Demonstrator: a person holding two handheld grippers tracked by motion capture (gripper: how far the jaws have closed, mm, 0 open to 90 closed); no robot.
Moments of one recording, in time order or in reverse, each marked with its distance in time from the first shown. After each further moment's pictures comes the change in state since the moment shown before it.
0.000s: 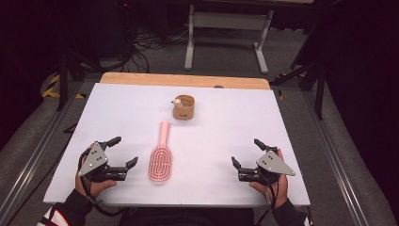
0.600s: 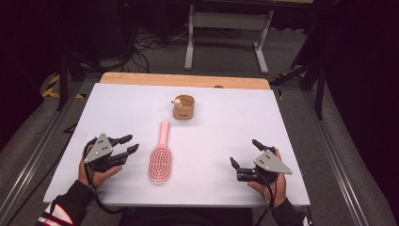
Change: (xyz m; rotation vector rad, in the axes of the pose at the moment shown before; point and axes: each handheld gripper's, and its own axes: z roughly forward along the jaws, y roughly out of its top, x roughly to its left) left arm 0.020 0.016 0.027 0.069 -0.087 0.052; right arm 0.001 -0.003 0.005 0.028 0.011 0.002
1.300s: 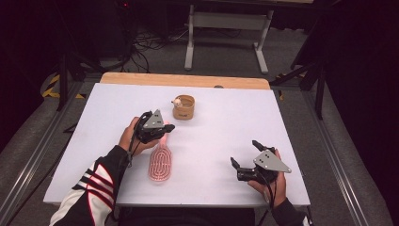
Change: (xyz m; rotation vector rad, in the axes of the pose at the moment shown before) left arm 0.008 0.064 0.126 0.247 -0.178 0.169; right arm -0.003 -0.005 0.003 0.034 -0.002 0.011
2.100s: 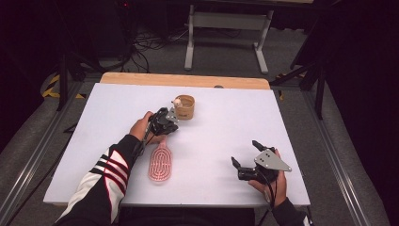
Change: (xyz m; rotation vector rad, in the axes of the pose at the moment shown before) left arm 0.030 -0.002 0.057 0.294 -0.043 -0.006; right arm -0.003 -0.003 0.001 0.012 0.008 0.010
